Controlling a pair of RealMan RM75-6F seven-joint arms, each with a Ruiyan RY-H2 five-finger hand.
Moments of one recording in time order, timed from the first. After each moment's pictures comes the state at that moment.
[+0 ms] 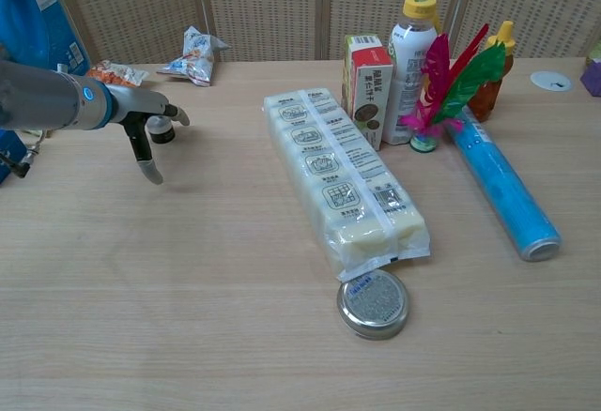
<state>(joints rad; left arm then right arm) -1.11 -1.64 -0.05 -1.04 0.21 0.56 0.67 0.07 -0.95 0.15 -1.86 -1.37 1.48 0.10</state>
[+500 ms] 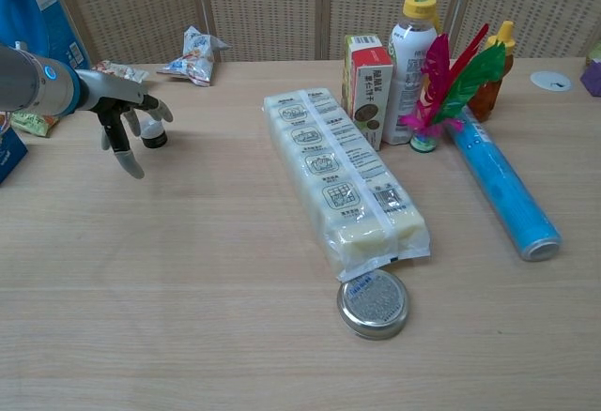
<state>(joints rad) -1.12 -1.49 -0.01 -1.22 0.19 0.57 0.59 0.06 -0.95 0.15 -1.86 -1.38 1.49 0.11</state>
